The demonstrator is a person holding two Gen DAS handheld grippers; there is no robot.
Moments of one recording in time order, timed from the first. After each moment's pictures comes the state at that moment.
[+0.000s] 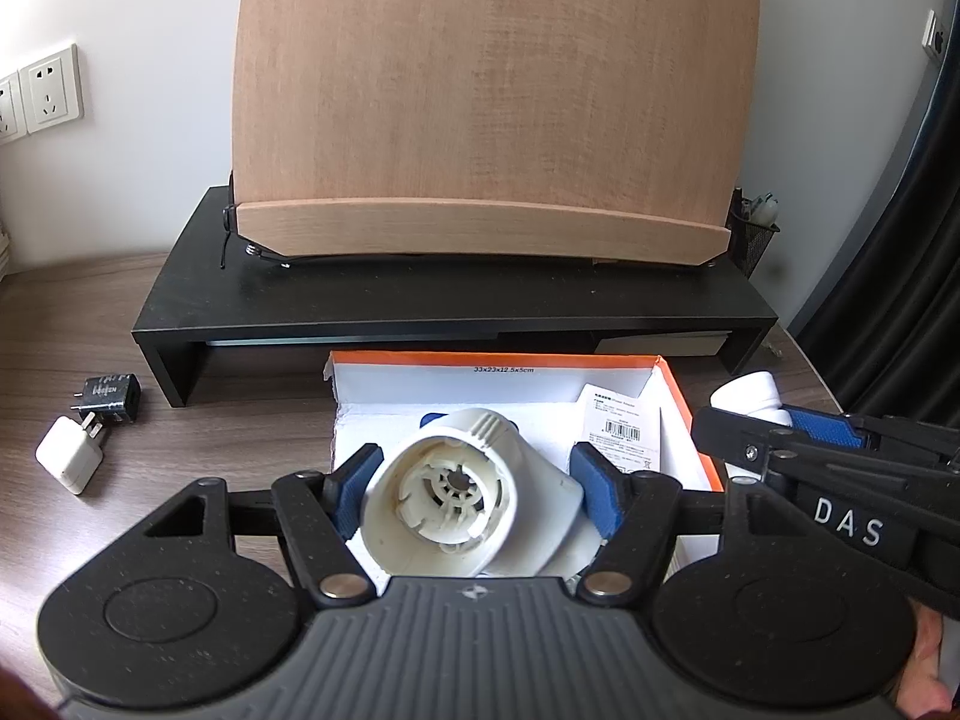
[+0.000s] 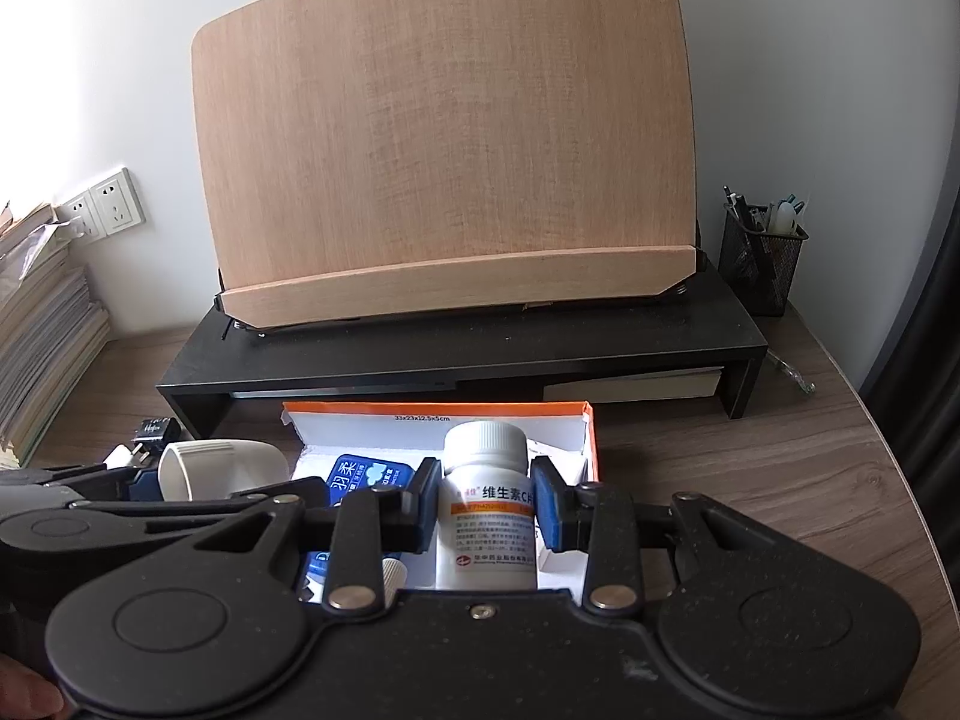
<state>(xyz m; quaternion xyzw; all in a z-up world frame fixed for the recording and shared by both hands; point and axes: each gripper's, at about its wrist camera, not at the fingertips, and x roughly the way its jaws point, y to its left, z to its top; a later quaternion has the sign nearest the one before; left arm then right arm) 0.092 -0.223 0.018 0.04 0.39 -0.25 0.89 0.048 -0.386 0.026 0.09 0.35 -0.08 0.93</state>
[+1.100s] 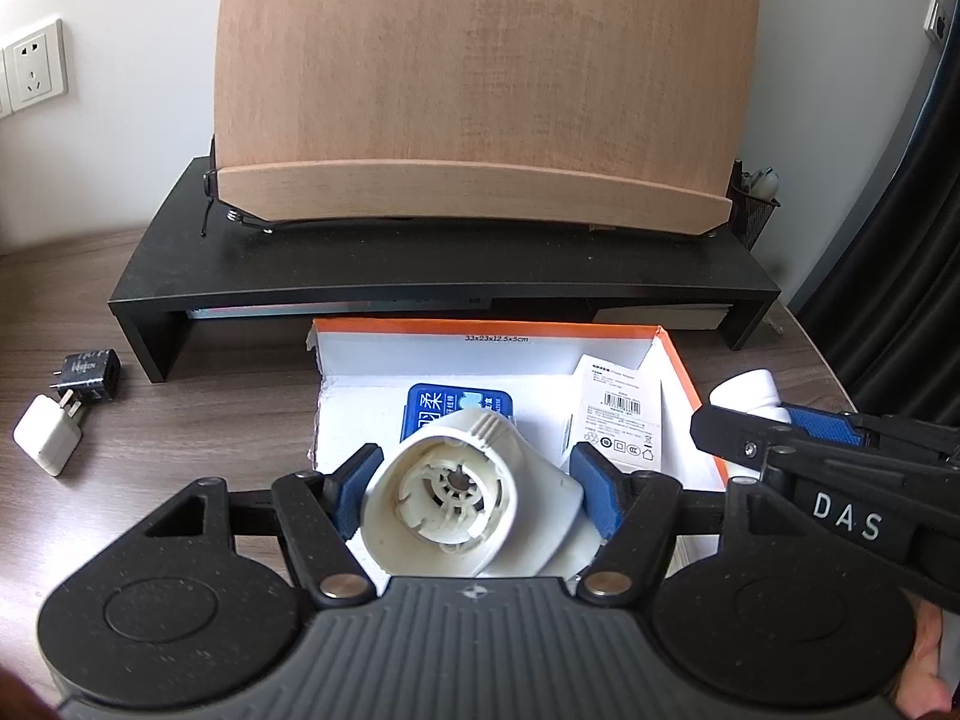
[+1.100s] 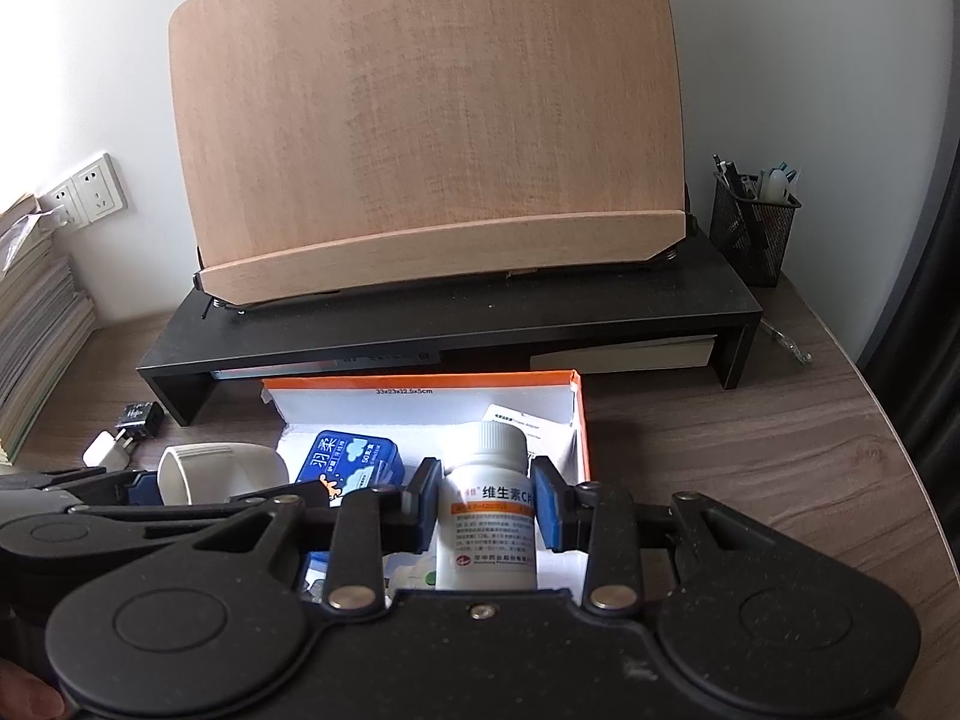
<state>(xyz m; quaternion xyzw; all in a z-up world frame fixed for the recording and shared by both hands) 0.096 -0.229 0.001 0.05 0.41 -0.26 0.88 0.052 -0.391 0.014 0.10 0.37 -0.09 0.92</state>
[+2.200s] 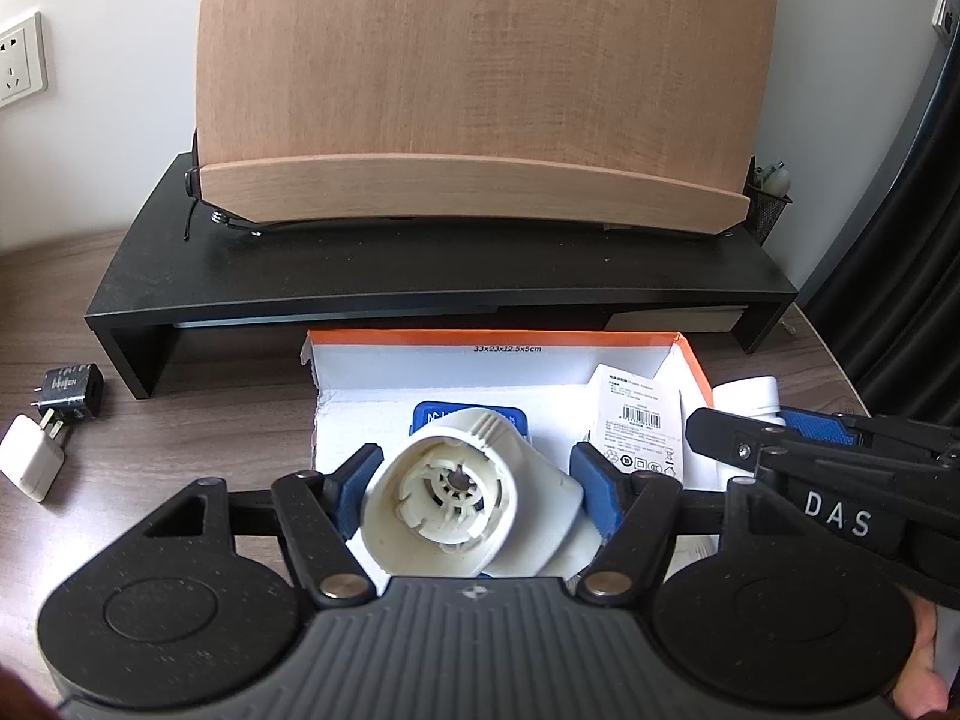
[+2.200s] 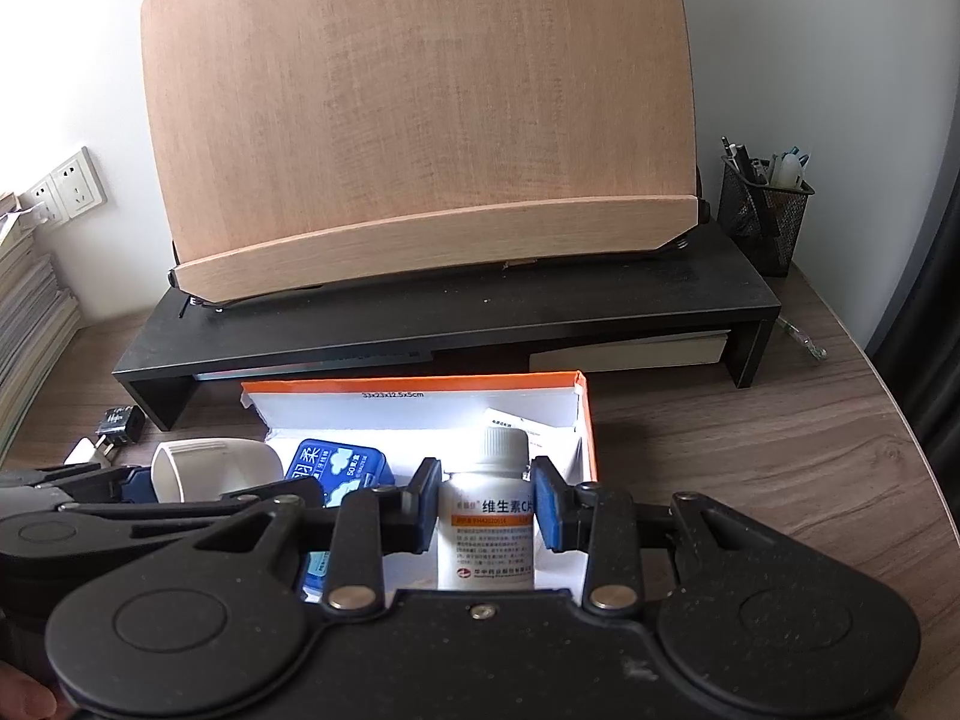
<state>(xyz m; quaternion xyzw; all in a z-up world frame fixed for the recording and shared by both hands) 0.115 -0.233 -0.007 0.05 0.41 -0.26 0.87 0.076 -0.396 0.003 0.10 0.38 -0.09 0.91</state>
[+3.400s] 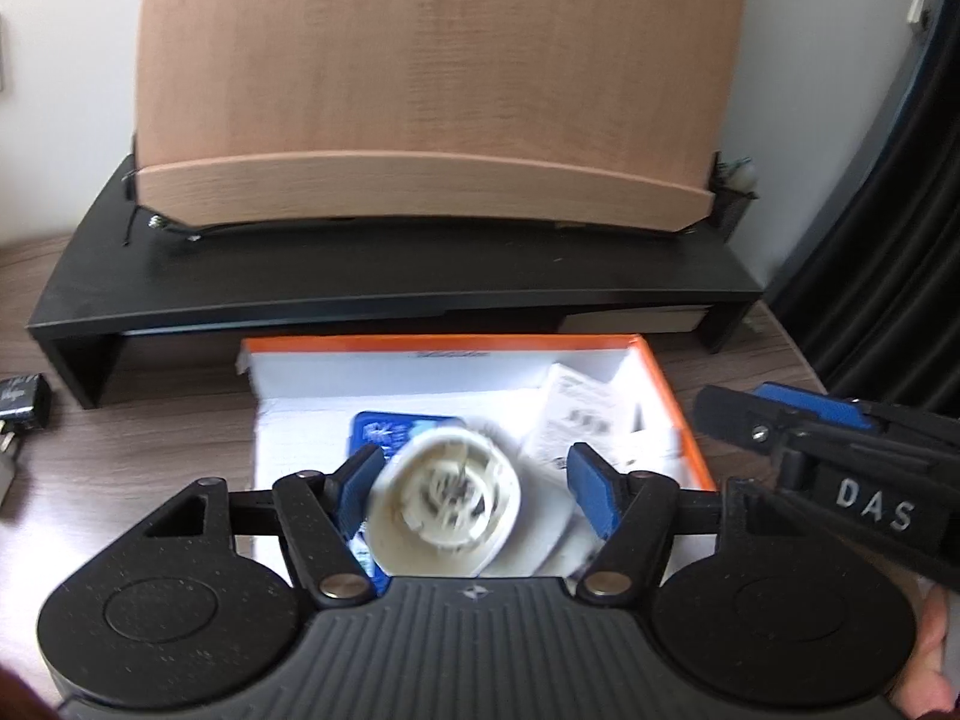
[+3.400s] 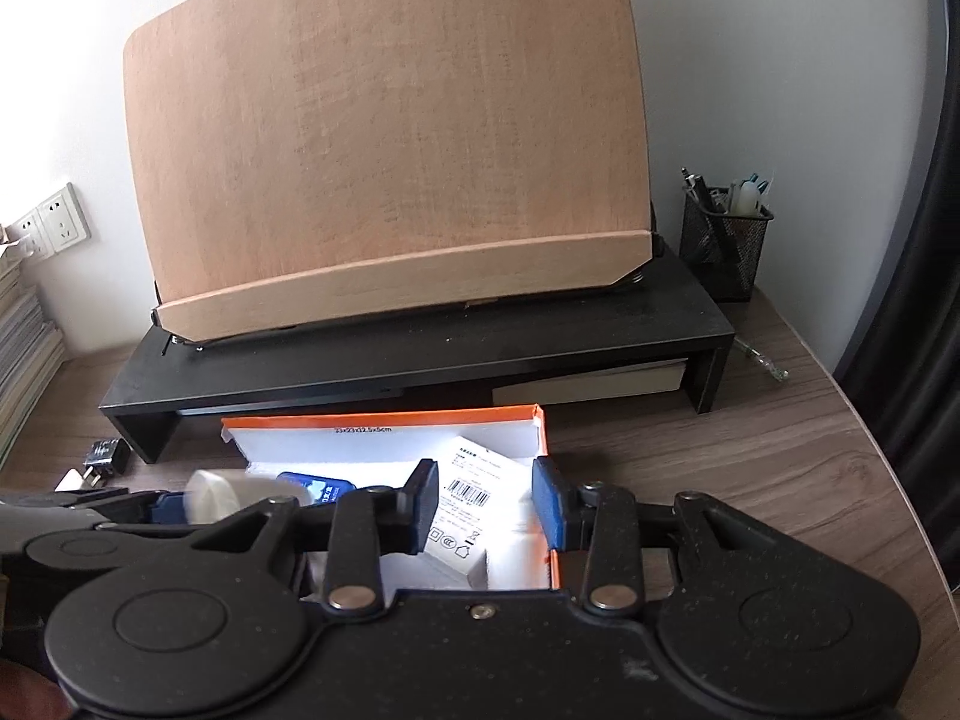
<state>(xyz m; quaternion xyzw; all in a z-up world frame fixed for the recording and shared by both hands) 0.117 -0.249 -0.010 0.04 0.41 -0.30 0.86 0.061 -0.405 0.018 0.10 0.34 -0.12 0.93</state>
